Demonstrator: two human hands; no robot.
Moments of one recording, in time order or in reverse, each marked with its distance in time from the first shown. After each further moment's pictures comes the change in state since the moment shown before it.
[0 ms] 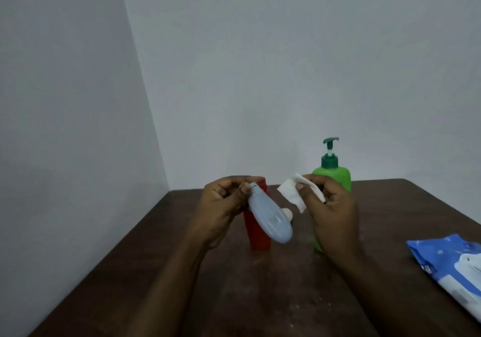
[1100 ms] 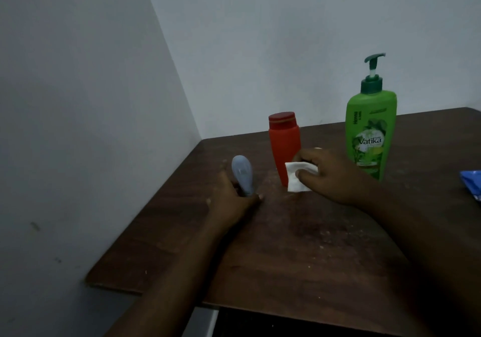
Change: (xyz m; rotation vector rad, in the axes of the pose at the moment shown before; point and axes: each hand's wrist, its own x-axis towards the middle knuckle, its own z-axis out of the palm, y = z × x) left_hand -0.068 -0.067 -0.056 0.877 0.287 -0.510; right_hand -0.017 0.025 0.007 -0.448 -0.834 -0.114
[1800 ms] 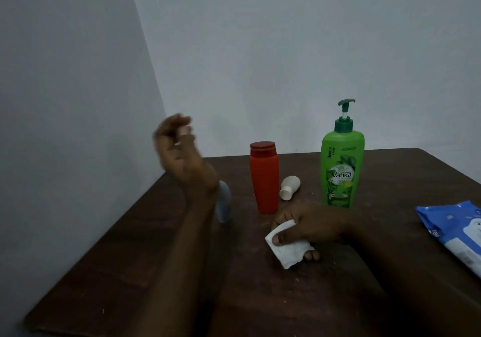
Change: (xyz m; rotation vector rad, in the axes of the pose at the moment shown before) left_hand 0.013 0.114 -0.035 -1.063 0.803 0.738; right_hand -0.006 -0.005 -0.016 0.367 -0.713 0.321
